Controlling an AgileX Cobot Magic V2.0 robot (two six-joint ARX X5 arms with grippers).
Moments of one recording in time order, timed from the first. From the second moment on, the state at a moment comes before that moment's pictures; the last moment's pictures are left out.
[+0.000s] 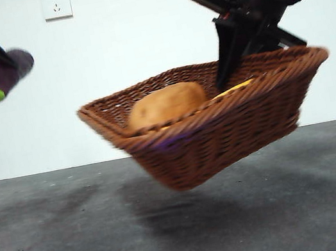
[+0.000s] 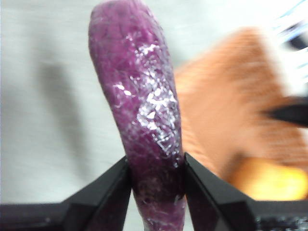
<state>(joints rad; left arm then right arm) 0.00 1.17 0.94 -0.50 0.69 -0.15 0.43 1.59 1.24 -0.63 -0.38 0.14</state>
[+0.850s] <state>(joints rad) -0.49 1.33 0.90 -0.23 0.48 -0.50 0.65 1.59 1.15 -0.41 -0.34 0.37</state>
